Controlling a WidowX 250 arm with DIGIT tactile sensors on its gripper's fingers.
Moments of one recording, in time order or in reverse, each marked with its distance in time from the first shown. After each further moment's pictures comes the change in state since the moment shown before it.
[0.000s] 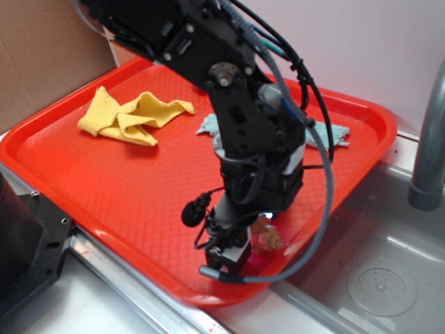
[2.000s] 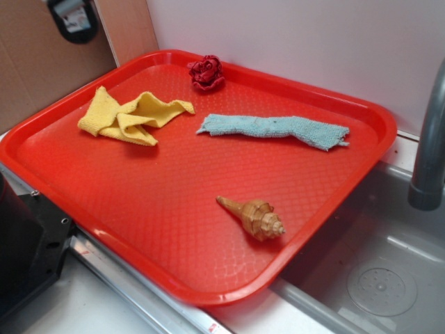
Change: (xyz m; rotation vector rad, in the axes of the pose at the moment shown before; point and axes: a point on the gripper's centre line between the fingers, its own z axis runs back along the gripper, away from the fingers) arm -0.124 0.032 0.173 -0.058 -0.099 0.721
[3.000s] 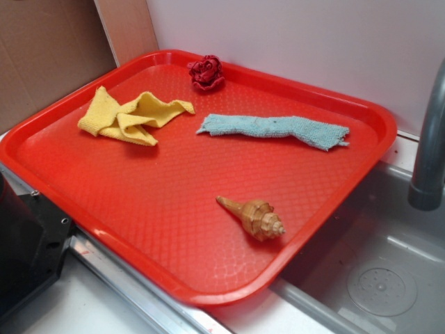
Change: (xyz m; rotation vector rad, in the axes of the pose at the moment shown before) arm -0.058 0.001 0.050 0.063 -0.001 0.582
